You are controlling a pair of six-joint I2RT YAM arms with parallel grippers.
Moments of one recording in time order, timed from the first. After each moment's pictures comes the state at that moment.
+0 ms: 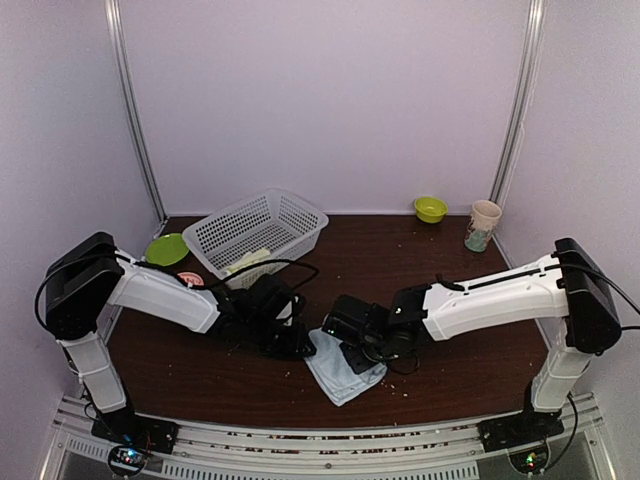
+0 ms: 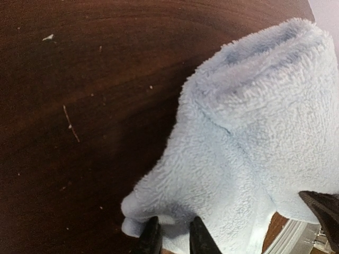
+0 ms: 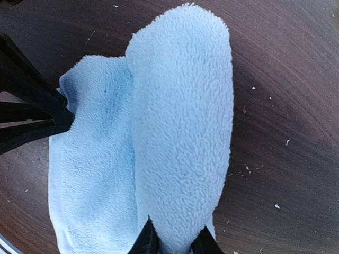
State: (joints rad) left arm -0.96 1.79 0.89 0.01 0.21 -0.80; right arm 1.20 1.76 1.17 -0.63 0.41 0.63
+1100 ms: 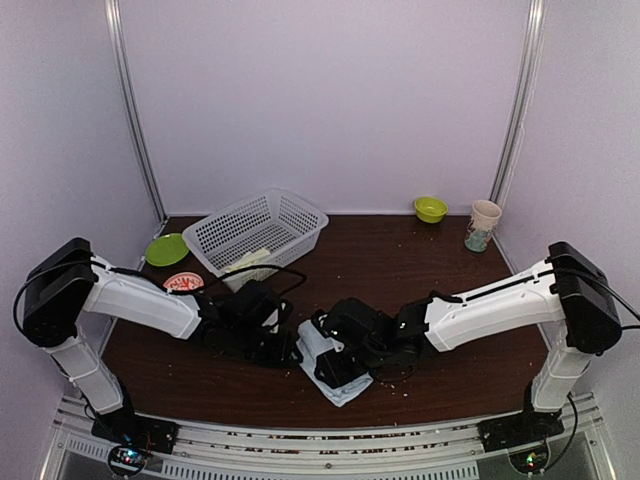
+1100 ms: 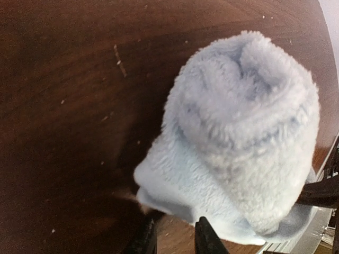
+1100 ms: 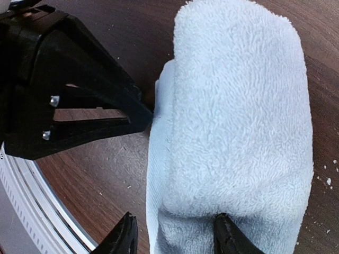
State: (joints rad) left arm -0.97 1.66 0.78 -0.06 0.18 -0.80; right arm 1.21 1.76 1.06 -0.25 0.04 0.64
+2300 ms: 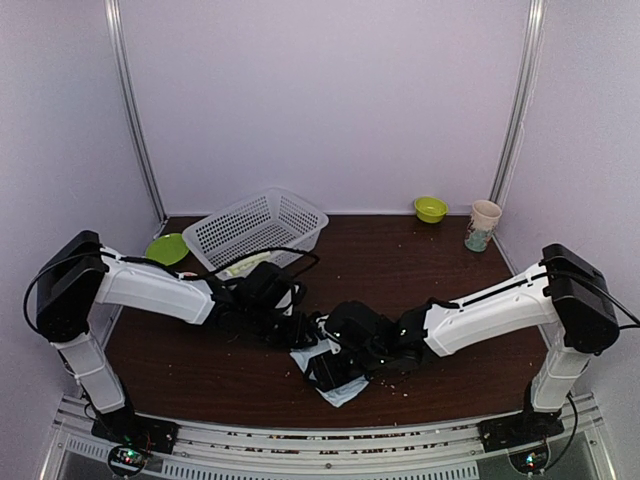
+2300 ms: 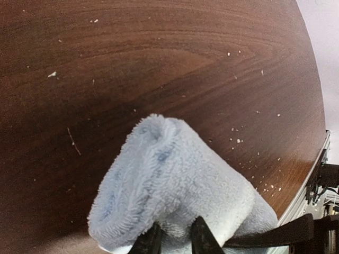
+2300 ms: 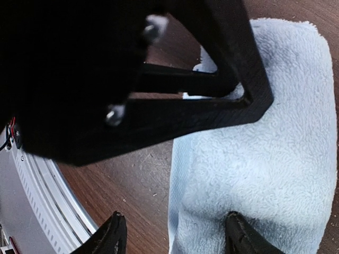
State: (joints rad) left arm -0.95 1.74 0.95 -0.09 0.18 -0.78; right arm 1.20 1.78 1.00 -0.10 -0.05 0.67
